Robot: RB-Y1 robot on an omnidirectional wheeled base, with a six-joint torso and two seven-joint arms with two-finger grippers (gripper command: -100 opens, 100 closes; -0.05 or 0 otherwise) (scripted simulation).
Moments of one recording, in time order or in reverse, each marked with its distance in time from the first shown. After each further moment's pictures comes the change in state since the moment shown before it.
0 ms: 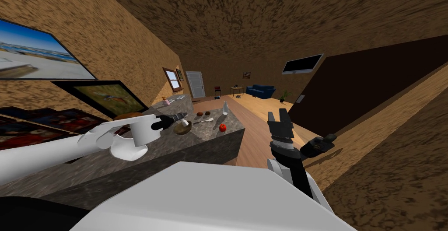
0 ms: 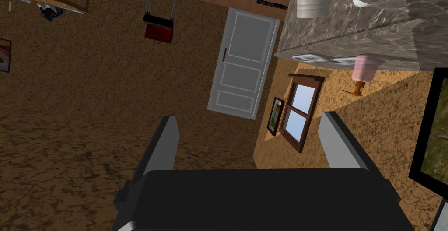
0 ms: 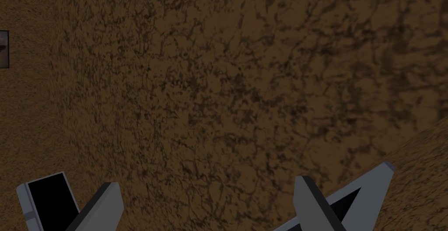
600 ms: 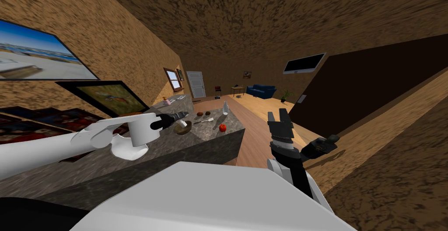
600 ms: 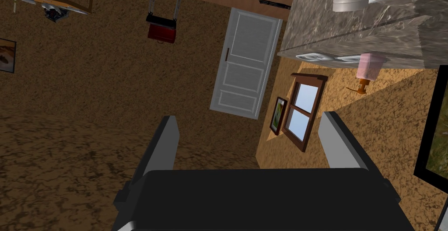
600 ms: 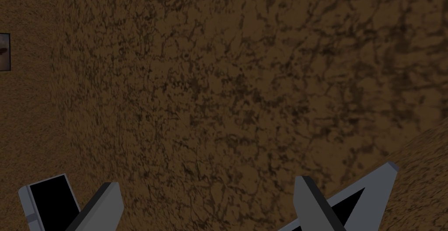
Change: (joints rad) left arm -0.019 0.045 0.016 -0.067 0.039 0.053 0.026; right arm 0.000 0.000 0.000 0.000 0.000 0.000 0.000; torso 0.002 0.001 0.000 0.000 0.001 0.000
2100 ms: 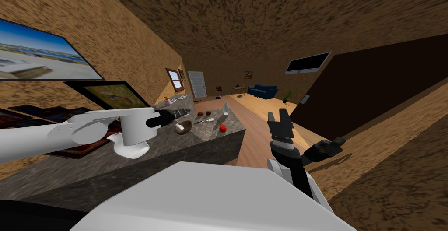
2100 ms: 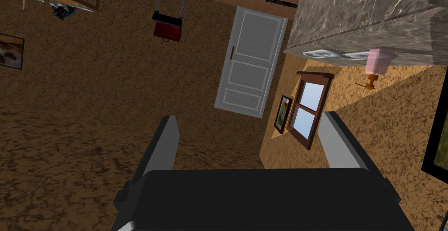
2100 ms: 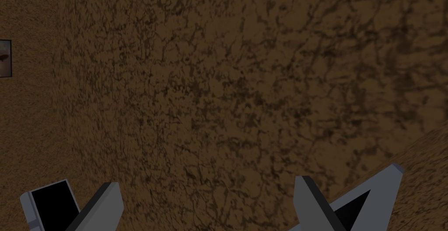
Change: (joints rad) left arm -0.046 0.116 0.079 -0.119 0.134 0.090 0.063; right arm 0.000 0.000 0.000 0.000 0.000 0.000 0.000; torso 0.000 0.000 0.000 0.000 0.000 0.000
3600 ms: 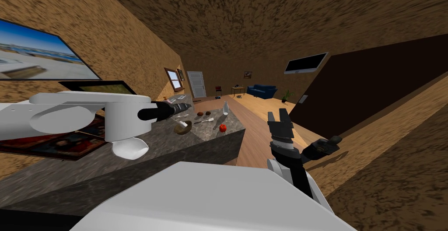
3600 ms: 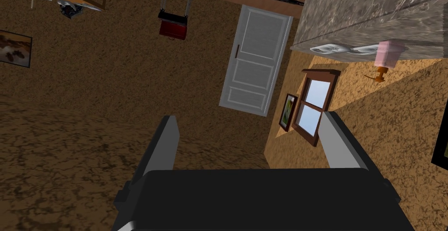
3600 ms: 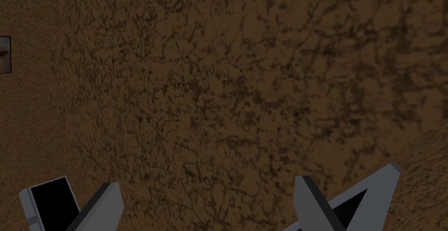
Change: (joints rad) left arm -0.098 0.177 0.139 -0.076 0.261 0.084 0.082; right arm 0.000 0.000 0.000 0.000 0.000 0.000 0.000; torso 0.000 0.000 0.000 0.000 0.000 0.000
